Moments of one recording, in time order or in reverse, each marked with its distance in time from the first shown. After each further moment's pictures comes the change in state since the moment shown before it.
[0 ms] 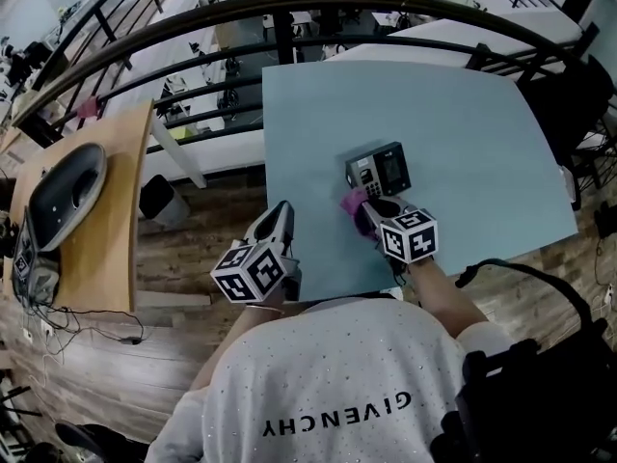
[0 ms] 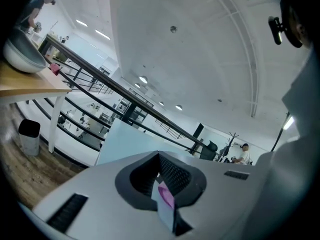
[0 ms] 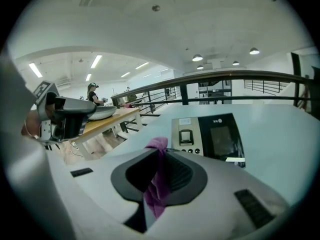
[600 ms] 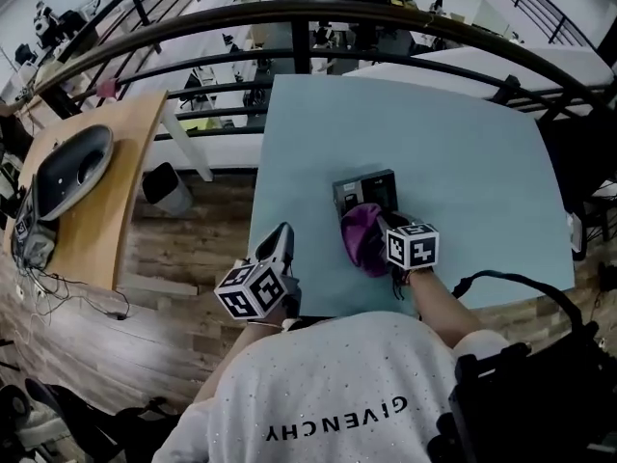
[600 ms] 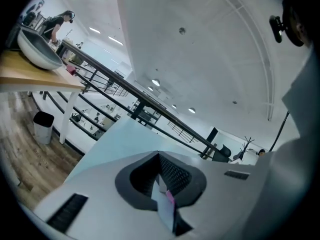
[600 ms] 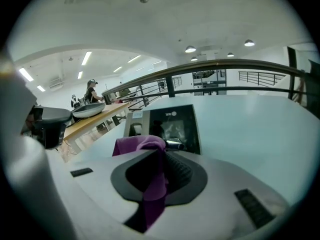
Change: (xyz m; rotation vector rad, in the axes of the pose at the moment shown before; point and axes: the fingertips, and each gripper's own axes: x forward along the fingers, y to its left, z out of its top) left arm 0.029 -0.031 -0.040 -0.070 -0.053 0.152; right arm -0.003 -0.106 -0.013 0.058 0.082 -0.043
